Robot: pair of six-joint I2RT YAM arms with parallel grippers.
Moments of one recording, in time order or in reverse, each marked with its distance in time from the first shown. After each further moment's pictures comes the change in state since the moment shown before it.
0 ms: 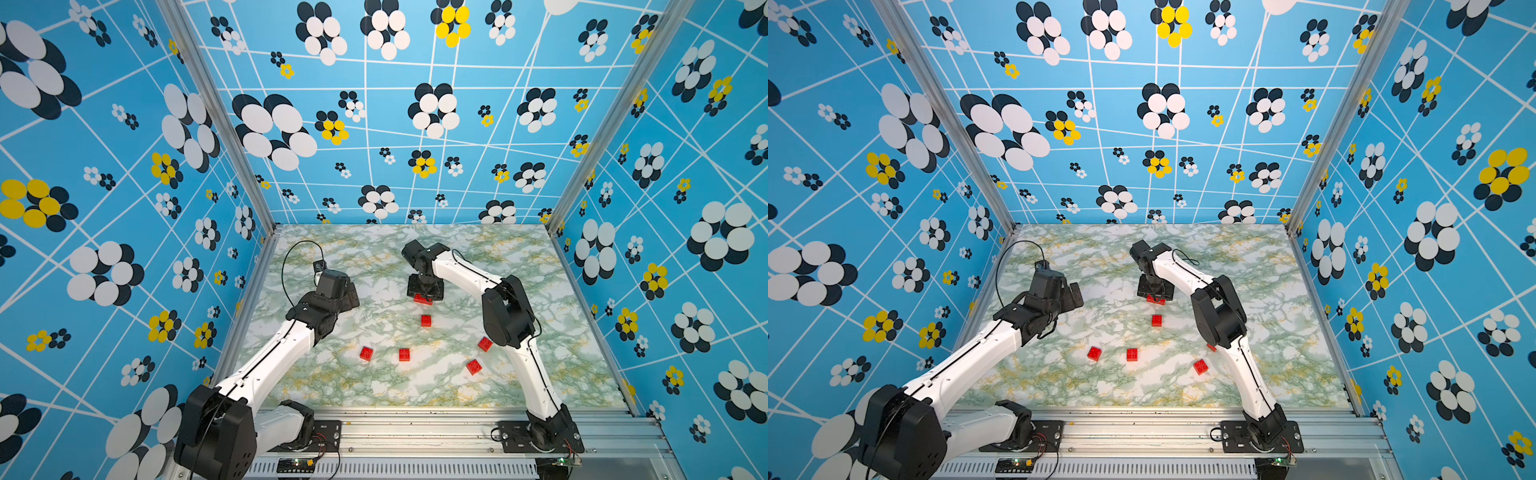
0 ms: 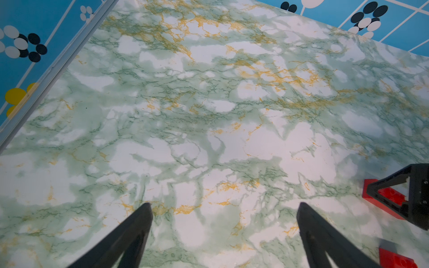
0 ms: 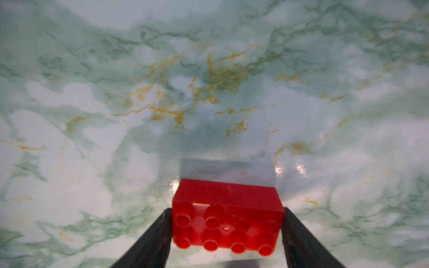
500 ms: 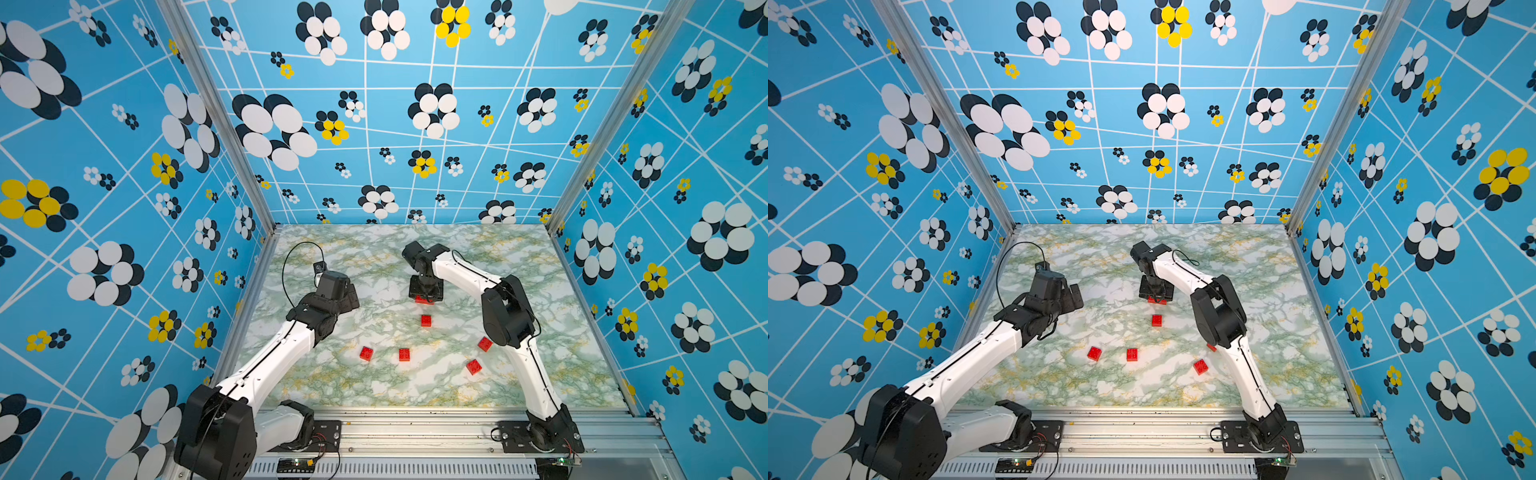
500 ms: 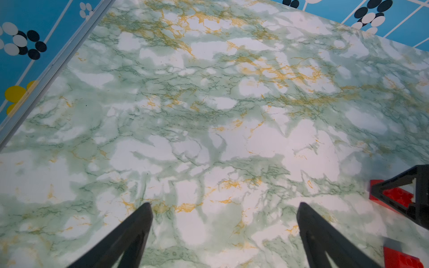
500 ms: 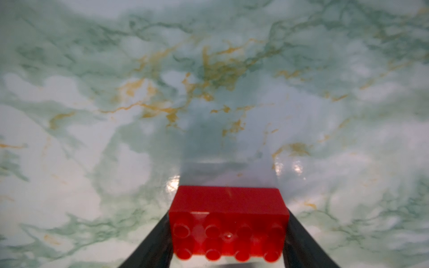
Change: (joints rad) left arm 0.000 0.000 -0.013 0.004 0.000 0.003; right arm 0.000 -0.027 -0.037 -0.002 0.000 -0.030
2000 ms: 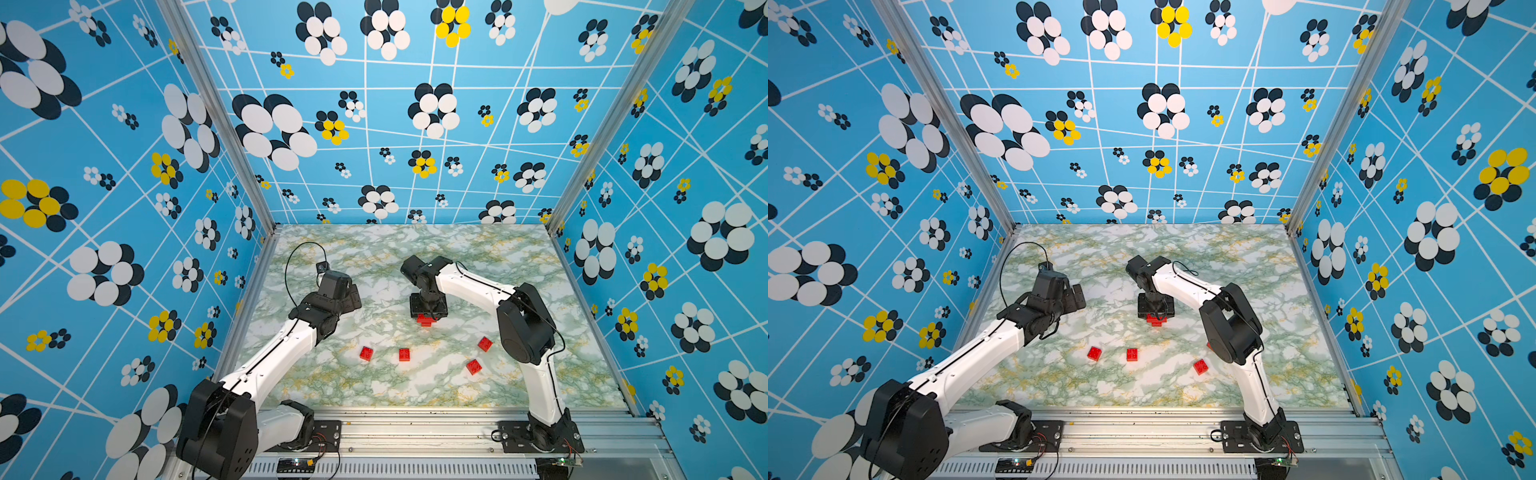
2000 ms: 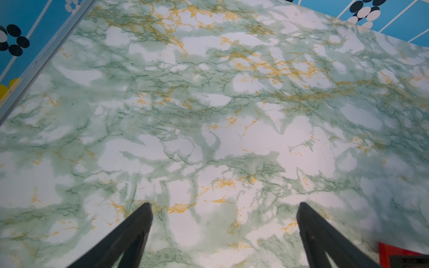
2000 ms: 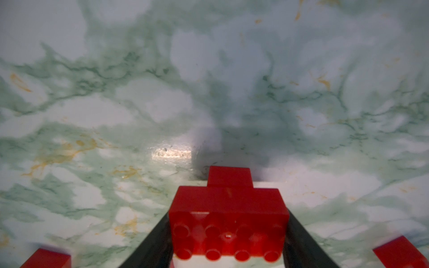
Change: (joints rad) left arm -0.007 0.023 0.000 0.019 0.023 -0.004; right arm 0.094 -0.207 -0.270 0.015 -0.050 -0.054
